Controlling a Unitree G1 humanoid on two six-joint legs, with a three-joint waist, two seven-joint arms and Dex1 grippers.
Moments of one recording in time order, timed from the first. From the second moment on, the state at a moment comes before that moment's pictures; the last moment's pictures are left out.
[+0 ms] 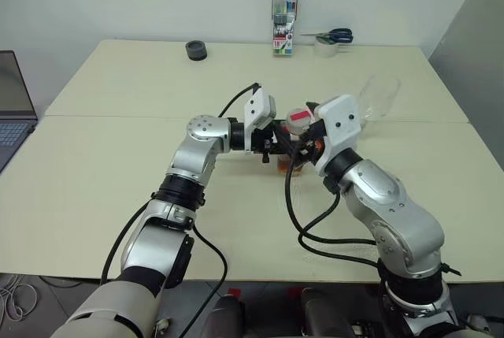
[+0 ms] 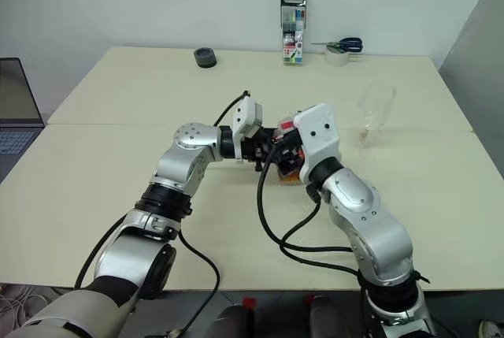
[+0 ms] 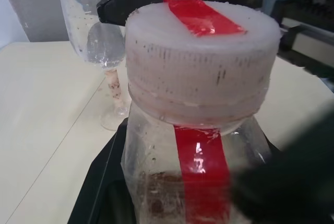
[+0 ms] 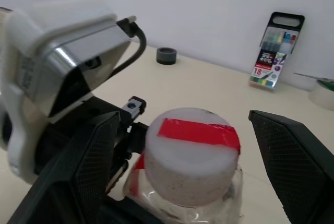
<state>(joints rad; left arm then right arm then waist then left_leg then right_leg) -0.91 0.27 -0.15 0.52 -0.23 0.10 -1.23 -0.46 -0.17 0.20 -0.65 0.18 0.83 0.07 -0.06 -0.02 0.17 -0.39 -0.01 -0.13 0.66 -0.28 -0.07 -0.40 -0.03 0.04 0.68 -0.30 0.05</state>
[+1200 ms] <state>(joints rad) -0.92 0.32 -0.18 0.50 -0.26 0.14 -1.41 -0.77 -0.58 0.14 -0.20 0.50 0.65 0.96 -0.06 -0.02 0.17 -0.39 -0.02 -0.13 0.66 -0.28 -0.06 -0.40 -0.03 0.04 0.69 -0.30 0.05</state>
